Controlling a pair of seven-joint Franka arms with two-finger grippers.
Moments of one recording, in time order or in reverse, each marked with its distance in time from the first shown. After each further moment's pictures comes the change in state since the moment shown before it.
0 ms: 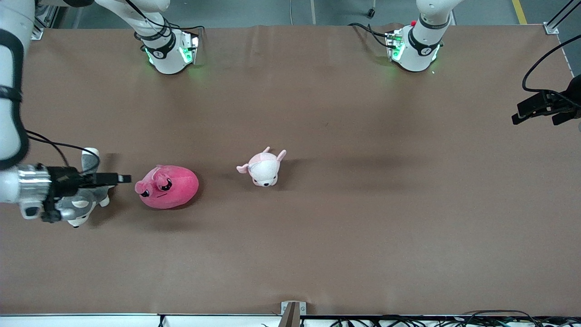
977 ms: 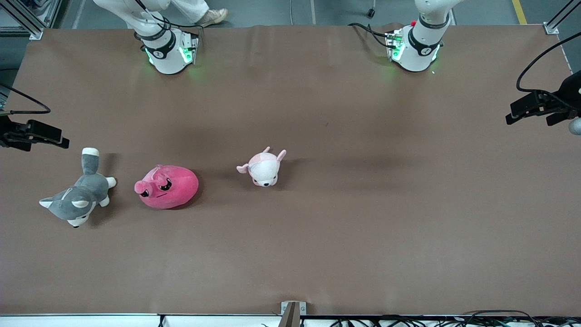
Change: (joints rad) left arm -0.194 -0.002 0.178 0.001 0.000 0.000 -0.002; right arm 0.084 -0.237 0.018 0.106 -0.412 -0.040 0.133
